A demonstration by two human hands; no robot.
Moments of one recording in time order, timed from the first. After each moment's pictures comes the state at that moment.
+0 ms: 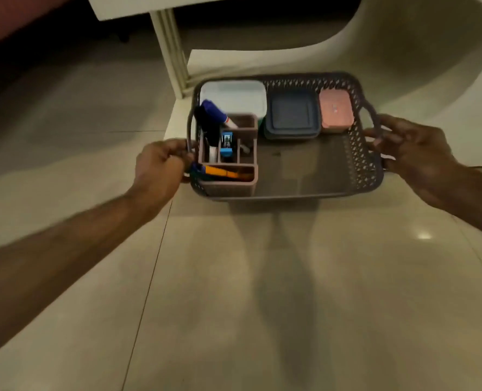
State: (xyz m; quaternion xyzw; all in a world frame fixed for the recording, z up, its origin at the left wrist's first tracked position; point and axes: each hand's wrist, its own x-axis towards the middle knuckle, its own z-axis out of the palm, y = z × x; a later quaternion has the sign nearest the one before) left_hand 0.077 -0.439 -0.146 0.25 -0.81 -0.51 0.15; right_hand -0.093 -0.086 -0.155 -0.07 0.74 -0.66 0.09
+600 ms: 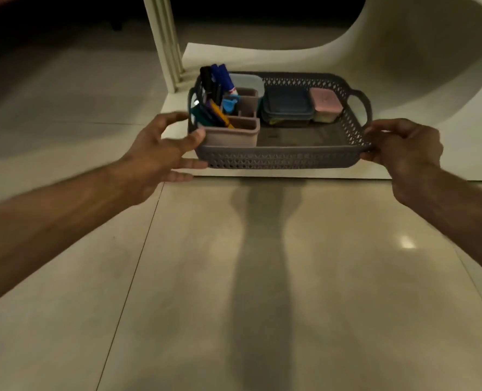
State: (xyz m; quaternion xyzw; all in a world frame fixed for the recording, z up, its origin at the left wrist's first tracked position) left_hand 0.058 -0.437 -0.129 0.25 -0.72 -0.64 0.04; right_hand -0.116 -0.112 -0.156 0.08 0.78 -0.62 -0.06
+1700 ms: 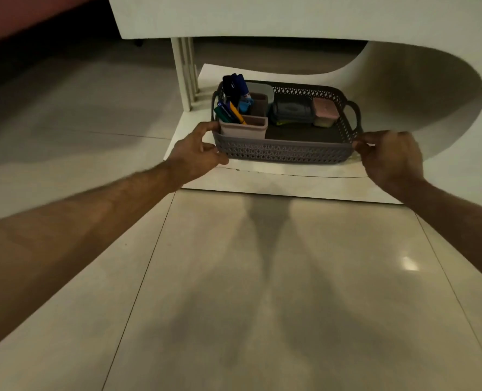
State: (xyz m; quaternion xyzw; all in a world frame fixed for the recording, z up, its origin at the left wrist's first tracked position) left_hand -0.008 -0.454 -0.147 0.20 -0.85 -0.48 0.05; right_hand -0.152 -0.120 -0.137 -0.18 0.96 -0.16 -0.16
